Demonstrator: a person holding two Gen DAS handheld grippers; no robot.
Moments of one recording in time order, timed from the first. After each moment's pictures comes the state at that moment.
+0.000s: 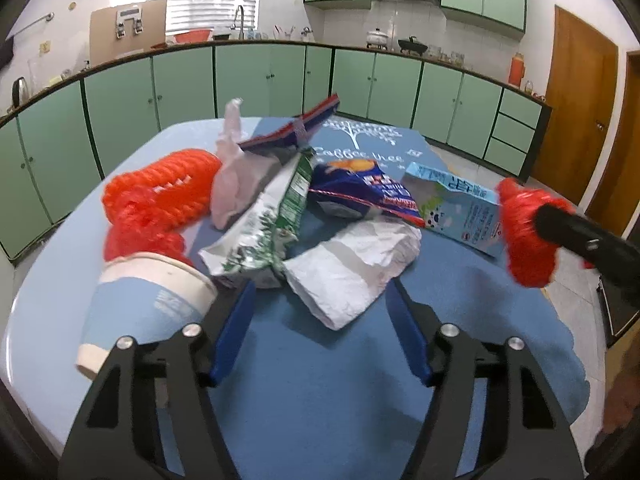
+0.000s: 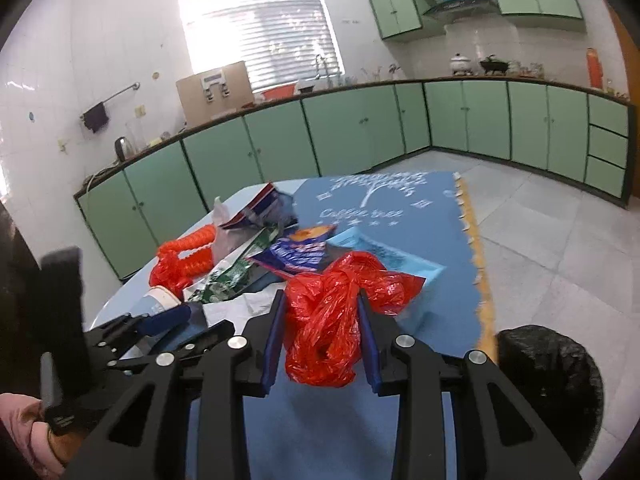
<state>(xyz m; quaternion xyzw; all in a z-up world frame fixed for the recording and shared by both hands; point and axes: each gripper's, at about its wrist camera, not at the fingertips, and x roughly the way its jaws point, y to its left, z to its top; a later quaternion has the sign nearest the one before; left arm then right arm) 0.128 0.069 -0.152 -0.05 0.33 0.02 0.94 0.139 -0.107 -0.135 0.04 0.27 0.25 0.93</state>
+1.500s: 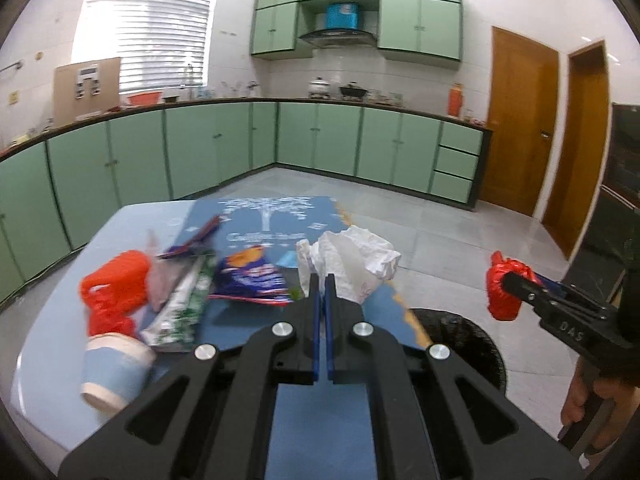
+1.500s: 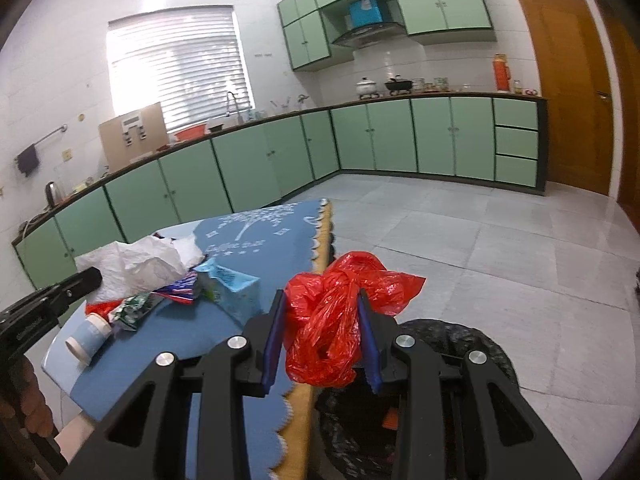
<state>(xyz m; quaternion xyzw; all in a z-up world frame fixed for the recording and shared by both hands) 0.091 -0.022 -0.070 -0.02 0.24 -0.07 0.97 0.101 -0.226 -0.120 0.08 0.24 0.09 0.96</state>
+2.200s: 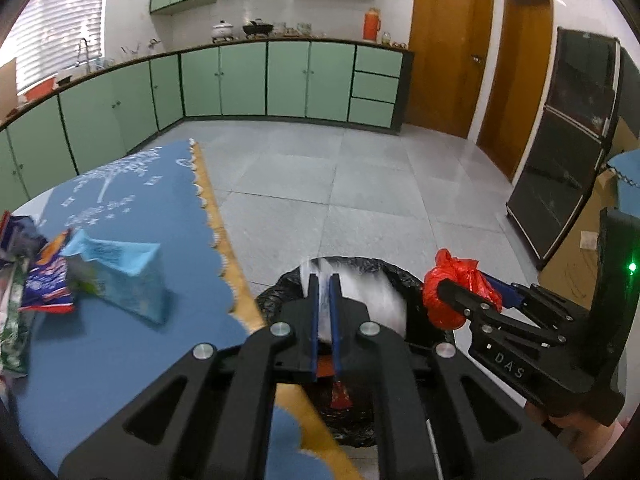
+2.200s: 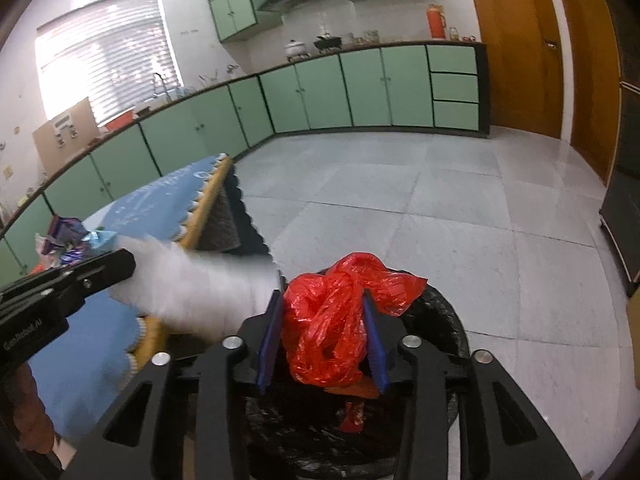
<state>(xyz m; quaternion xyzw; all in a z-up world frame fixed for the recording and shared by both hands) 0.169 -0.166 -0.144 0.04 0.34 -0.21 0.91 0.124 -0.315 -0.197 0.11 0.31 -0.01 0.94</state>
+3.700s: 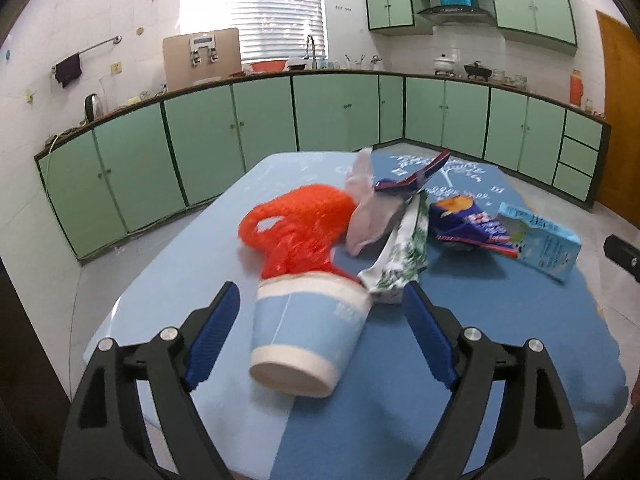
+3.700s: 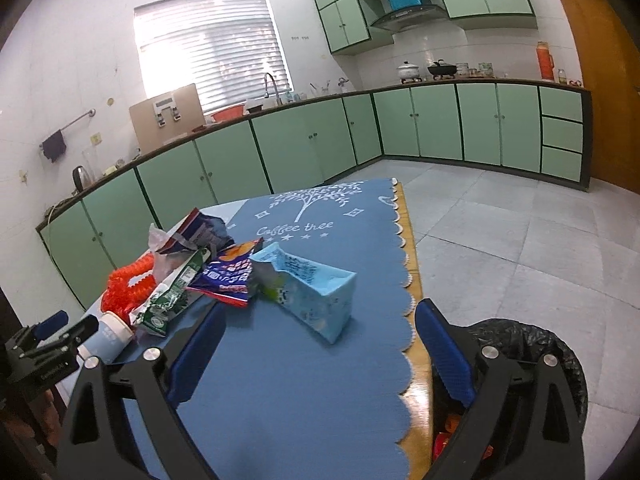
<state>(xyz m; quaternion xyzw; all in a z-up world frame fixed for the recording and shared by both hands) 0.076 0.119 -0.120 -0.02 0.28 0.17 0.94 0.148 -0.130 -0.146 0.07 0.25 0.17 0.95</state>
